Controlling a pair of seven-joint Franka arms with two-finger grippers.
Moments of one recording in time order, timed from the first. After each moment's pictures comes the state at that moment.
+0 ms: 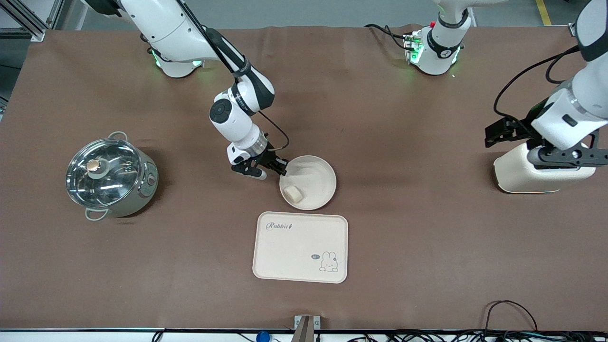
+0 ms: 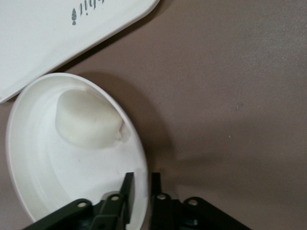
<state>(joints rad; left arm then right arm) 0.01 0.14 -0.18 -1.48 0.00 1.58 -0.09 0.44 0.56 0.28 -2.10 0.37 3.01 0.69</state>
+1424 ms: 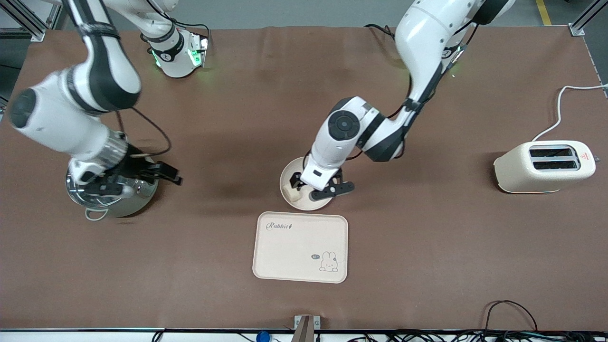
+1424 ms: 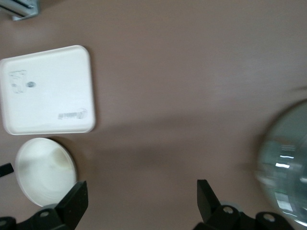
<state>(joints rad) -0.59 0.73 -0.19 -1.49 0.02 2.45 -1.04 -0.16 0.13 0.29 -1.87 0.21 2.08 0.15</state>
